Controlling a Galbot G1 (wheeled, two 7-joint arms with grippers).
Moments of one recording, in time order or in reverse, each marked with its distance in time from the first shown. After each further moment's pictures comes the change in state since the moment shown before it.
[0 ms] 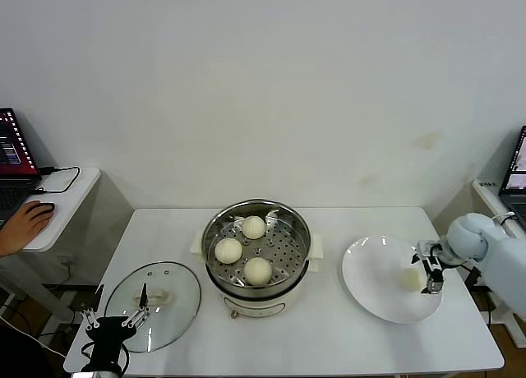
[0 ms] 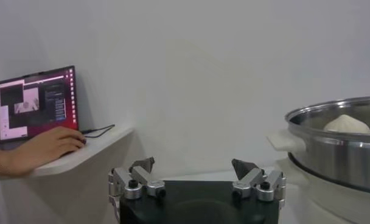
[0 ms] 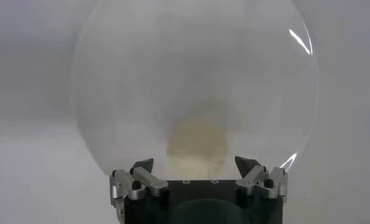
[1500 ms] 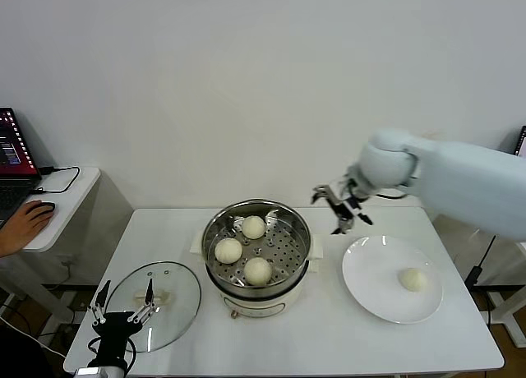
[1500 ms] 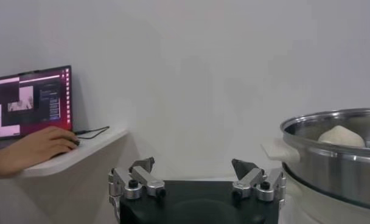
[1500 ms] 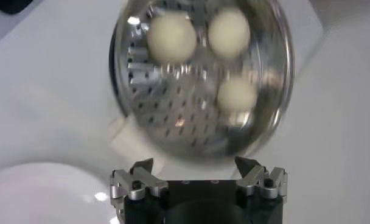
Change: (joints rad) left arm -0.029 0.008 0.030 0.001 -0.022 -0.002 -0.001; right arm 0.890 0.075 -0.788 0.410 0.456 -0.139 0.082
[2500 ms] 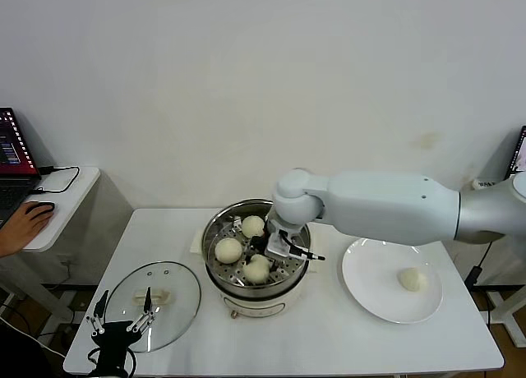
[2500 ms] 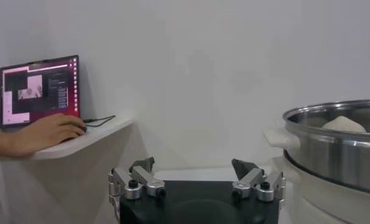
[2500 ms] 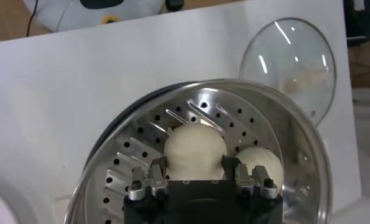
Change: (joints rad) left arm 0.036 -0.046 -0.004 0.008 0.015 -0.020 -0.006; right arm -0.070 0.445 -0.075 -0.052 -0.199 0.519 0.042
